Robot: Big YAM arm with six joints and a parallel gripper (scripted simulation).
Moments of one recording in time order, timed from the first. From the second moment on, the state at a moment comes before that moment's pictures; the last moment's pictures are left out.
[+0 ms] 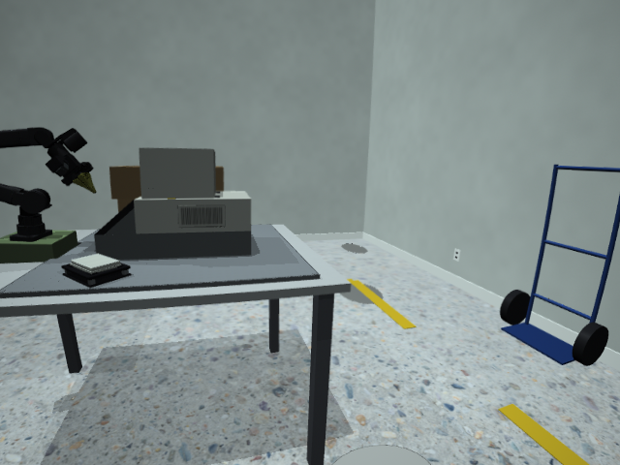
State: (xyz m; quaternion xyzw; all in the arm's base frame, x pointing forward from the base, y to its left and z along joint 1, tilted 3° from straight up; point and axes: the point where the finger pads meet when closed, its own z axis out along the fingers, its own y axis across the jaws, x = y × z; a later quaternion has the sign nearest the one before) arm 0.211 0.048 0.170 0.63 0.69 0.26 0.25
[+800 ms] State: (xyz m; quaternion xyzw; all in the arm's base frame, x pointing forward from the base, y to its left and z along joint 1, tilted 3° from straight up) arm 0.210 0.048 0.168 0.63 0.69 0.26 0.25
